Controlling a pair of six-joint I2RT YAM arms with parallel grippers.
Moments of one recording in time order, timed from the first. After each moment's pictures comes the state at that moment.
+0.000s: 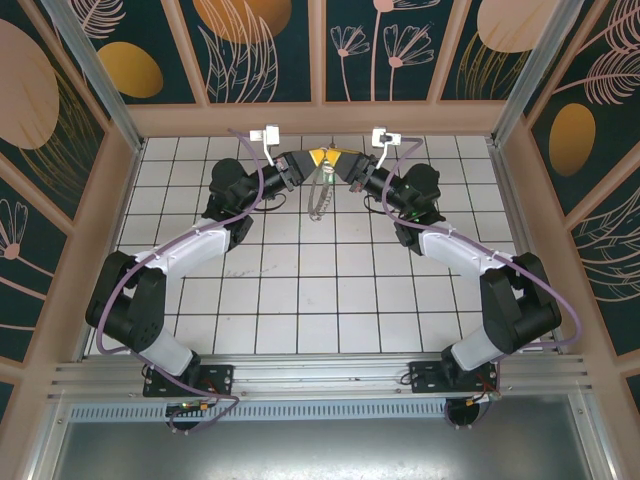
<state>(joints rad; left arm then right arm) -0.48 1.59 1.03 0.84 0.63 -0.98 0.48 1.52 0.95 0.91 -0.61 0.90</state>
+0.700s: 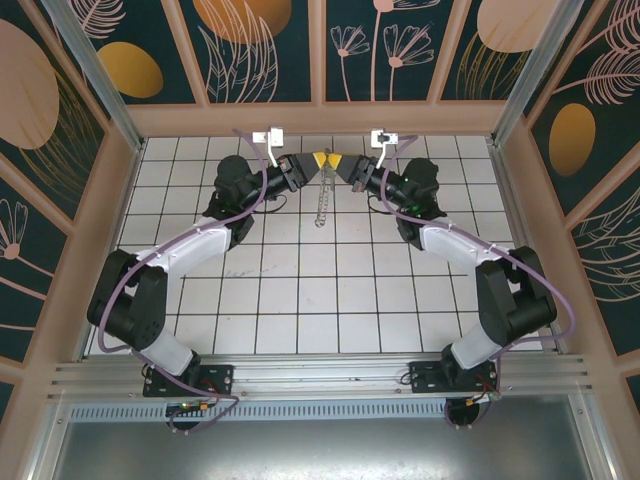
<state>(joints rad) -0.48 1.60 1.05 0.72 0.58 -0.89 0.42 1.56 0.96 0.83 -0.68 0.87</state>
